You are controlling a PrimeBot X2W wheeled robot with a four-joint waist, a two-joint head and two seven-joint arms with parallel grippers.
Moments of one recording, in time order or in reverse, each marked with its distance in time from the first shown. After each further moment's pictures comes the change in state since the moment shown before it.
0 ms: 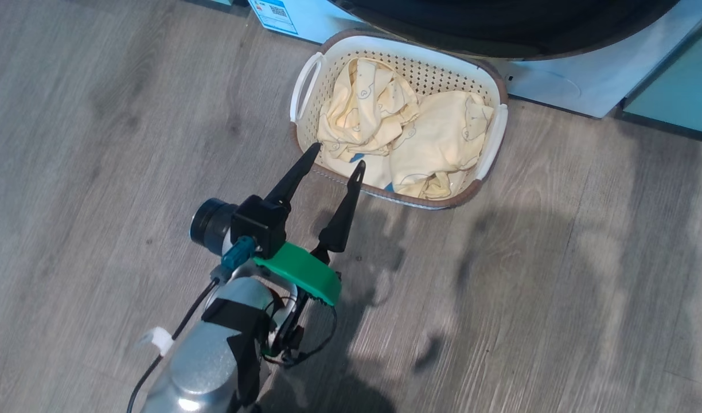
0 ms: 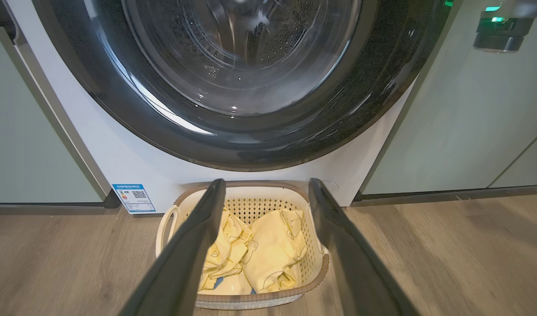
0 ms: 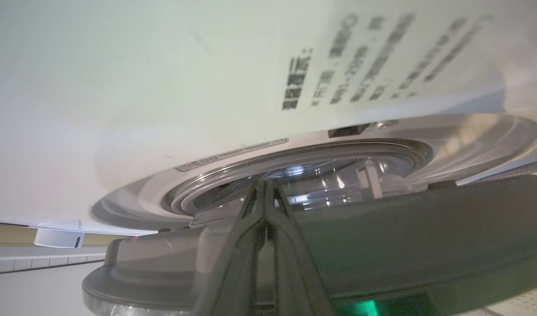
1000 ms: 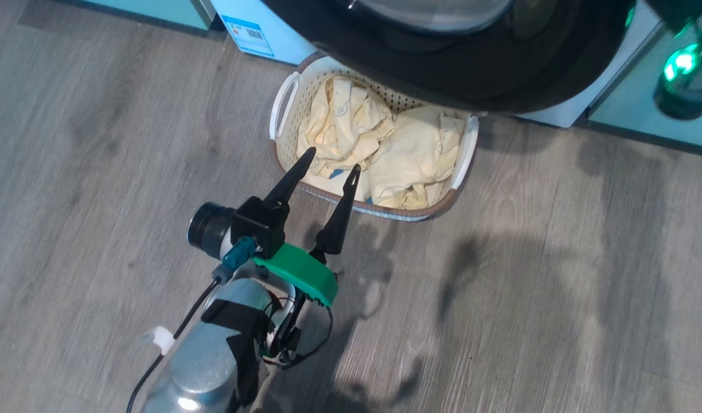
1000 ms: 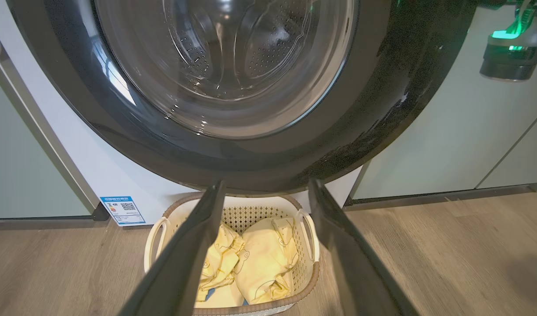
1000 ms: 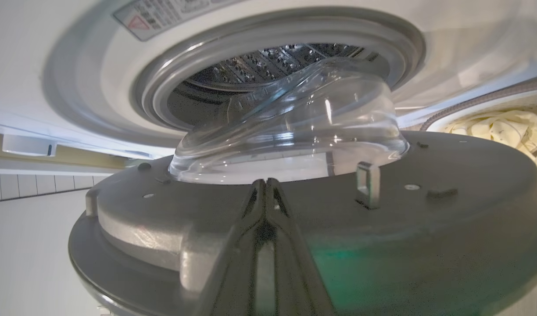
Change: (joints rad) left arm -0.002 0.000 0.004 0.028 0.007 0.007 0.000; right arm 0.140 0.027 0.048 -0.115 0.013 0.000 0.261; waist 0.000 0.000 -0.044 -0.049
